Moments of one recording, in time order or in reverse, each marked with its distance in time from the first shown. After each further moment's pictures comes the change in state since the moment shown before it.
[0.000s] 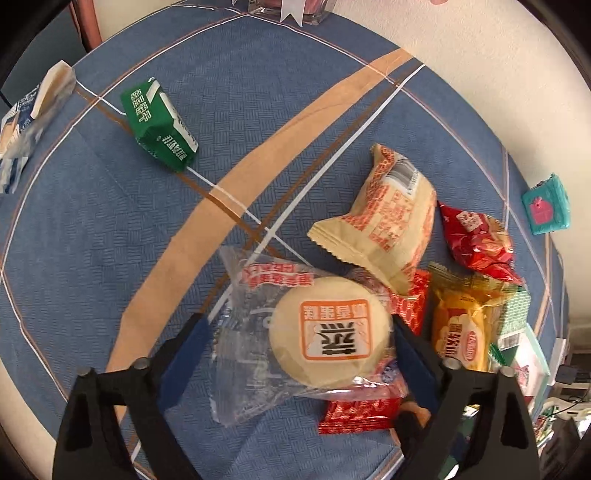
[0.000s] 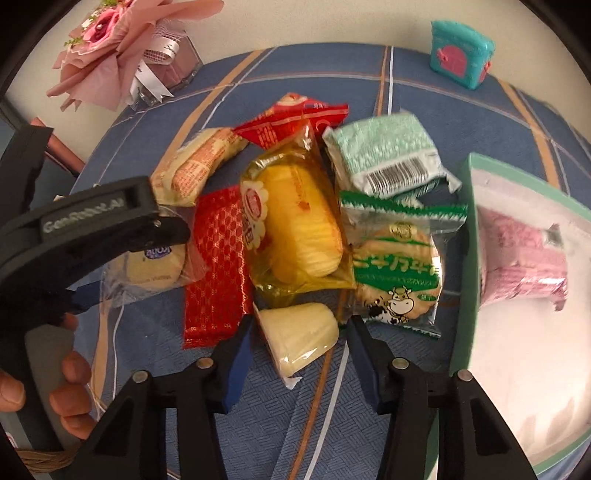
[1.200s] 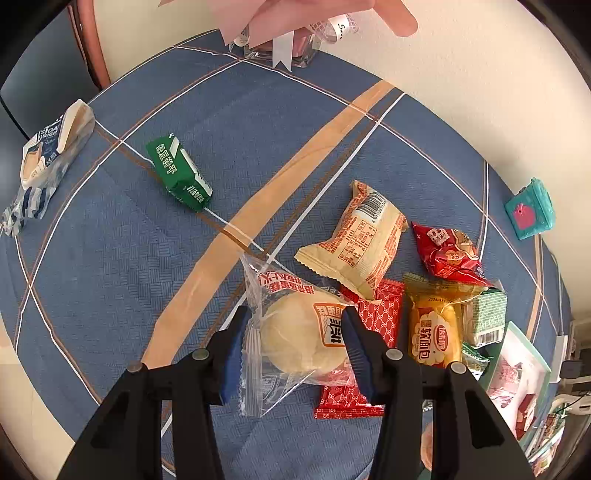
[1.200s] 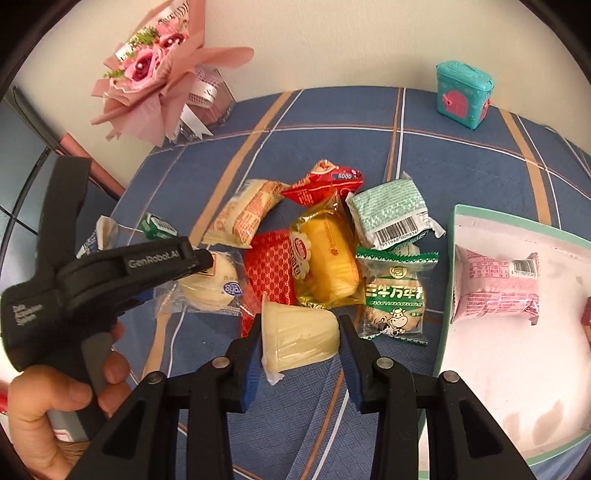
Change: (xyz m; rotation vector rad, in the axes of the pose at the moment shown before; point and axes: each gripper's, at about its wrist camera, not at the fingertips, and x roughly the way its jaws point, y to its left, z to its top) left arm -0.068 -0.015 -0.022 0.052 -0.120 0.043; right arm -0.086 -0.005 0.004 -0.015 -0.105 0.116
